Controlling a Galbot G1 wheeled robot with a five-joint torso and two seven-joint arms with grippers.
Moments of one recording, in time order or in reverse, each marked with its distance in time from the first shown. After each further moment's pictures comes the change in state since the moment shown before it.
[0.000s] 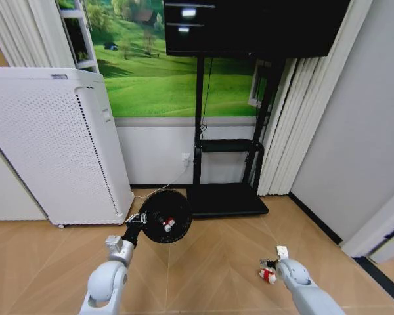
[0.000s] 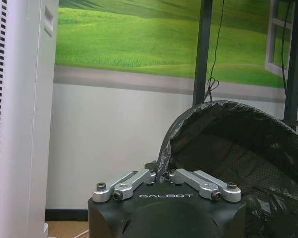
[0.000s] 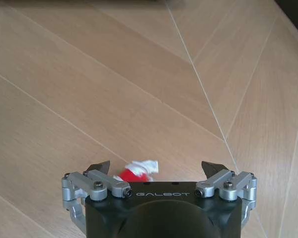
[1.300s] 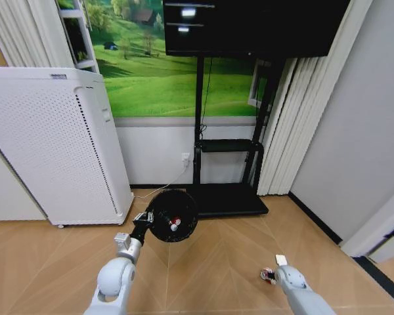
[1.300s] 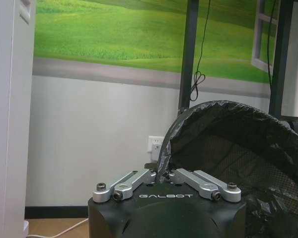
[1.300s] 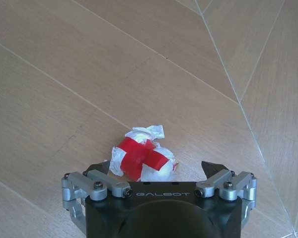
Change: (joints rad) left arm -0.032 0.001 0.066 0.040 0.012 0.002 -0.006; right arm 0.043 0.052 0.001 -0.165 -0.073 0.002 -0.068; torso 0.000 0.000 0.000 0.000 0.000
